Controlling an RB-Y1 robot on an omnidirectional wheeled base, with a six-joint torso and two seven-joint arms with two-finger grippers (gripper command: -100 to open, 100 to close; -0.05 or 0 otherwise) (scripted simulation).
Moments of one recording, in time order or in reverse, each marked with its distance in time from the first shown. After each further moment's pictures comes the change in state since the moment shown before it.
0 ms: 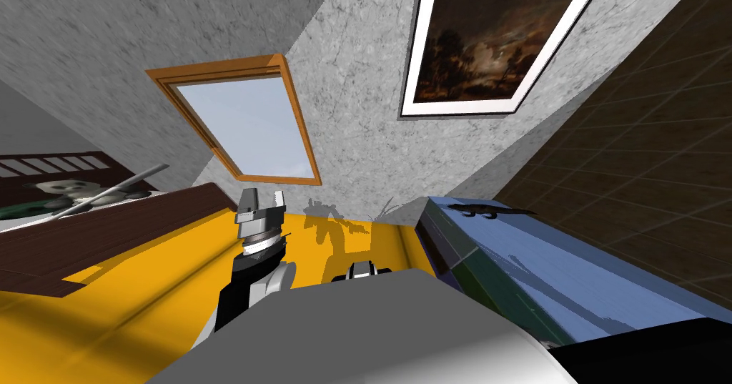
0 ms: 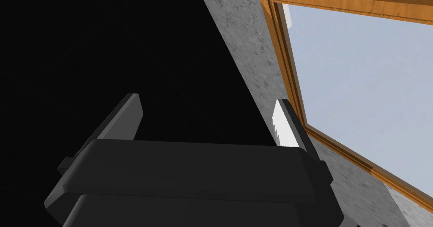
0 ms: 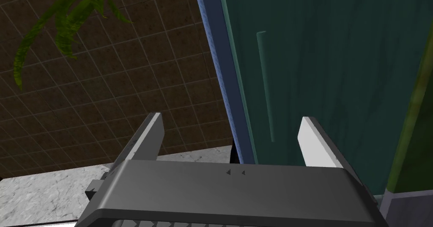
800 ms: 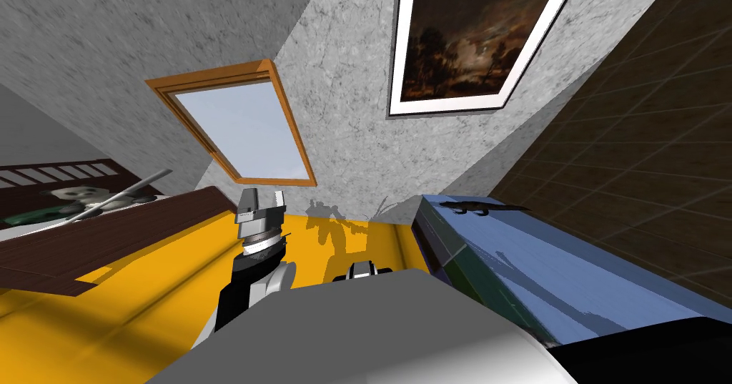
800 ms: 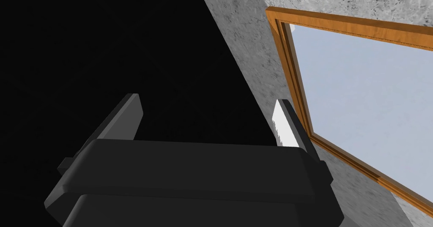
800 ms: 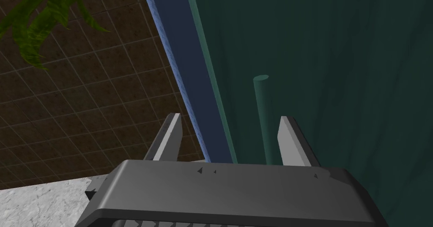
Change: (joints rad) left arm 0.000 -0.001 -0.001 0.000 0.000 0.000 0.000; right arm 0.010 -0.021 -0.002 -0.008 -0.004 -0.013 0.008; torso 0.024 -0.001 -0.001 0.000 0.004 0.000
